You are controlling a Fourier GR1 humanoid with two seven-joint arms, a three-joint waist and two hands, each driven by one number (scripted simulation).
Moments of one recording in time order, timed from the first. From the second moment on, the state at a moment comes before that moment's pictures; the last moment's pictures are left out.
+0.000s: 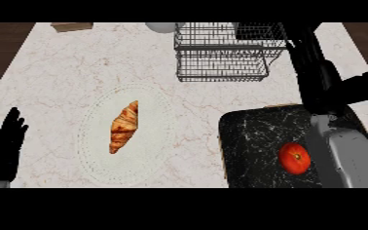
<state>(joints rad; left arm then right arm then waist) 0.08 0.55 -0.03 -1.37 0.36 0.40 0.13 -0.36 -0.22 0.00 -1.55 -0.22 -0.19 0.14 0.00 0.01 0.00</state>
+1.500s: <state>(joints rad) -0.15 0.35 -0.28 -1.49 0.37 0.18 0.15 0.68 -0.44 -0.28 -2.10 0.25 -0.03 -0.42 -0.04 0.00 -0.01</state>
